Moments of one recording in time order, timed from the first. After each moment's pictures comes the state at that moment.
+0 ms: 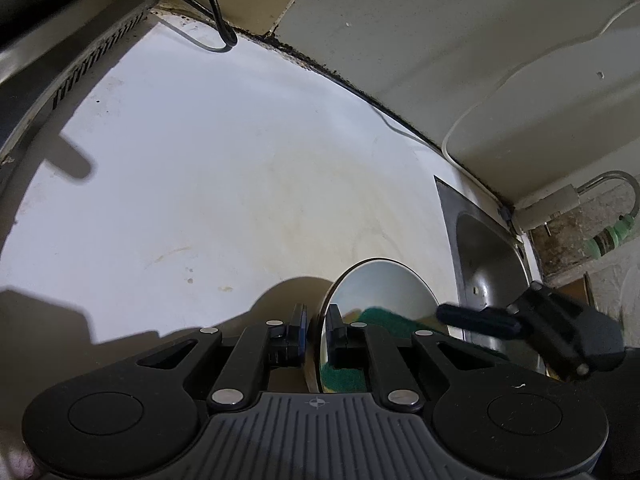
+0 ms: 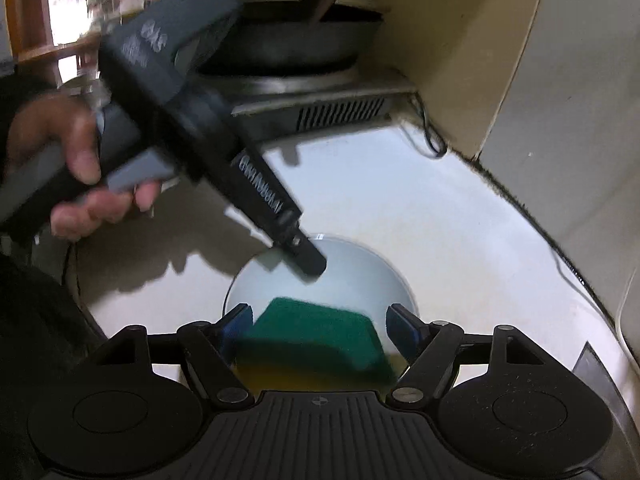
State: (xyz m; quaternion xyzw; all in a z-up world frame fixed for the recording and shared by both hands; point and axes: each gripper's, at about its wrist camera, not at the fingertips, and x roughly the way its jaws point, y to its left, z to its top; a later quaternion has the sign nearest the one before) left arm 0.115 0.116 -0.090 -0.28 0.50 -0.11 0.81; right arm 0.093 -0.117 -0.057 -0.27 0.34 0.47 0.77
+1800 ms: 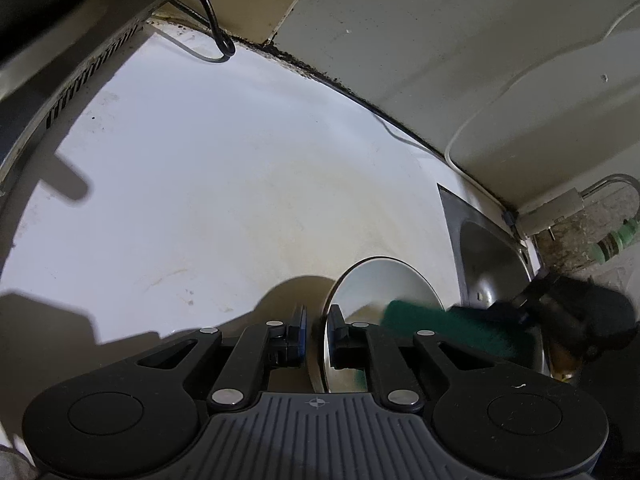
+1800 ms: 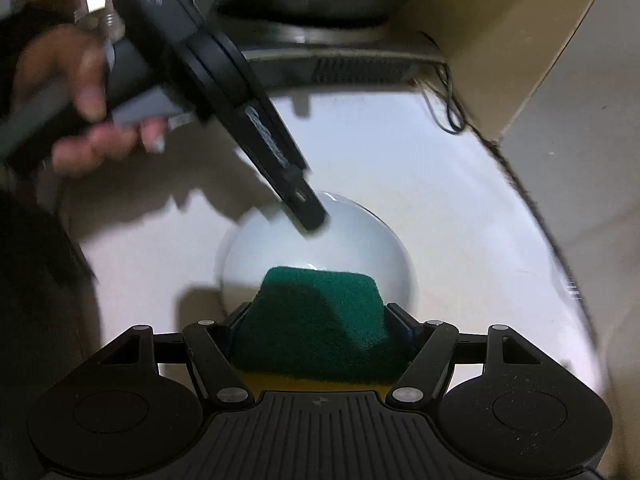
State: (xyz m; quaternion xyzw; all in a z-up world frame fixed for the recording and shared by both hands) left arm 0.124 0.113 -0.088 -0.26 0.49 -0.11 0.82; right arm 0.114 -0.110 -0.051 -0.37 0.36 0.47 0.72
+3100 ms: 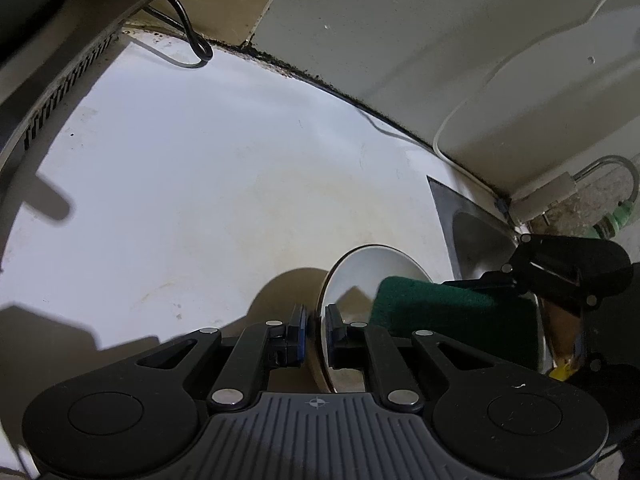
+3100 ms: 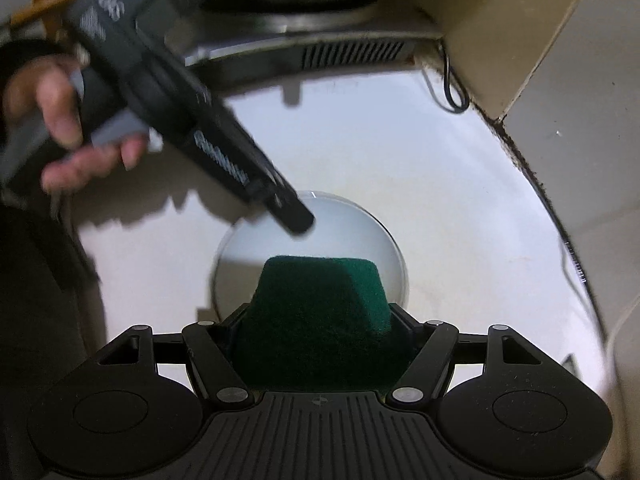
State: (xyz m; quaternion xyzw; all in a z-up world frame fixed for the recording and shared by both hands) left arm 0.130 0.107 -0.087 -0.24 0.50 -0.13 0.82; right arm 0.145 -0.107 -0.052 -0.31 0.41 0.49 0.70
